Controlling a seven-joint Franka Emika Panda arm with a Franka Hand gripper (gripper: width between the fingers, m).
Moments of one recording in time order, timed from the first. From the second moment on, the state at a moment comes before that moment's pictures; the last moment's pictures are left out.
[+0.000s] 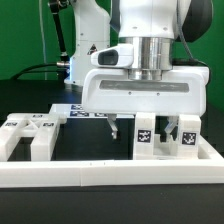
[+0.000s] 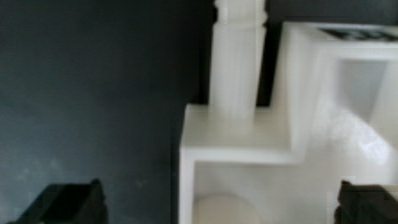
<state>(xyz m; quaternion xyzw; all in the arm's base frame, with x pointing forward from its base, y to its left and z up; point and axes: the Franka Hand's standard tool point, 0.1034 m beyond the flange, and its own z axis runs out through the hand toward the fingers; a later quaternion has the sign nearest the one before) 0.580 0.050 0.029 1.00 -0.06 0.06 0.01</state>
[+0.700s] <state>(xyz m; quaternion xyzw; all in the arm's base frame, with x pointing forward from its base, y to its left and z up) 0.578 0.049 0.019 1.00 -0.06 0.06 0.01</state>
